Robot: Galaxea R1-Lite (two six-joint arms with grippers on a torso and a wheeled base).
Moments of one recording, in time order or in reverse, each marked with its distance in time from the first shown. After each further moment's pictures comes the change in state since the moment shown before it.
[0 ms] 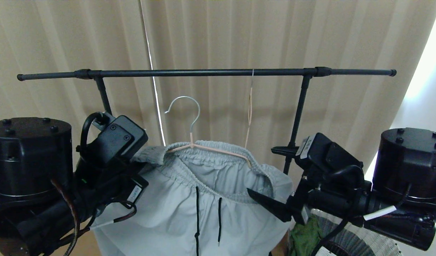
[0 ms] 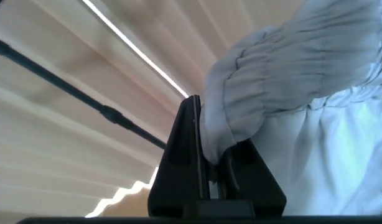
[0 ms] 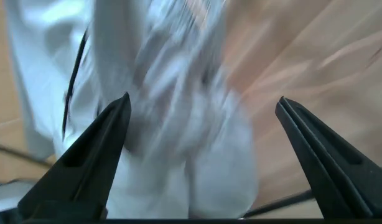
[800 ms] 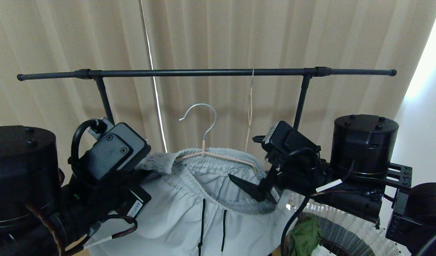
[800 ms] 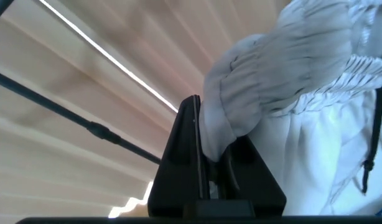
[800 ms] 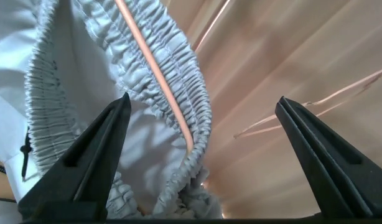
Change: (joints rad) left arm -0.096 -0.050 0.026 -0.002 -0.004 0.007; right arm -0.003 0.148 -0.147 -0.006 0.000 -0.031
